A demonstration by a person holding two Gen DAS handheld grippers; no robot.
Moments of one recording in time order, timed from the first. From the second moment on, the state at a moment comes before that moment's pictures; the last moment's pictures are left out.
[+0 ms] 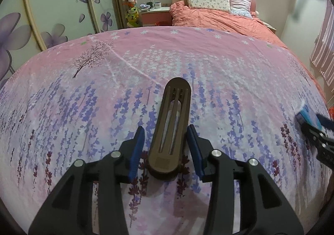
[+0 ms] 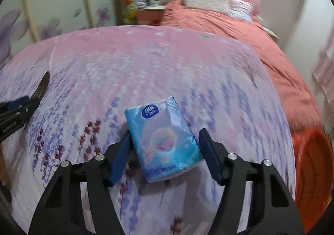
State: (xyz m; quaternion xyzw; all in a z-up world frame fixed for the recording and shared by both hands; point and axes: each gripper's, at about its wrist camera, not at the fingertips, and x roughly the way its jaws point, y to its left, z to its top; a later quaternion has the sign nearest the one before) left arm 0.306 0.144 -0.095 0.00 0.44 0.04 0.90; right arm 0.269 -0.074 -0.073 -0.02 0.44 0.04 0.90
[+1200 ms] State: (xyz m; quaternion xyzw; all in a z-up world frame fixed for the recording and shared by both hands) left arm 0.283 0.158 -0.097 -0.02 0.44 0.01 0.90; right arm 0.226 -0.096 -0.078 0.06 0.43 0.01 0.90
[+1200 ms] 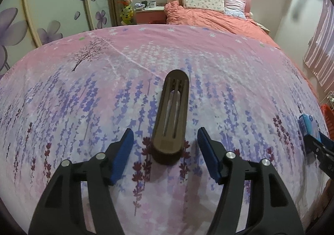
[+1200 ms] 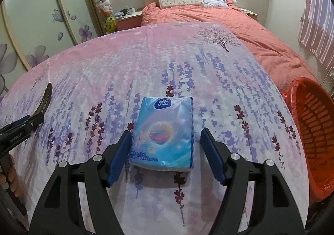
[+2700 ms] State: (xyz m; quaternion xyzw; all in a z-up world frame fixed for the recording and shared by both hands) left arm 0.250 0.052 0.013 0.03 0.36 -0.05 0.93; right arm 0.148 -0.162 0.028 0.08 0.29 -0.02 0.95
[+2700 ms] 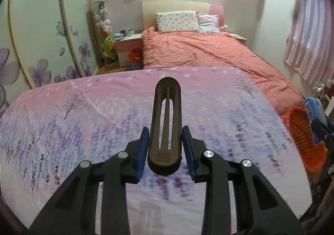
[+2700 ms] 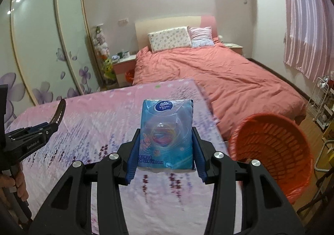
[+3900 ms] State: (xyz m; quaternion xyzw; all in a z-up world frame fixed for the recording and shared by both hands) left arm 0.217 -0.263 0.000 0.08 0.37 -0.30 0.88; right arm 0.118 -0.346 0.003 0.19 0.26 -0.16 0.93
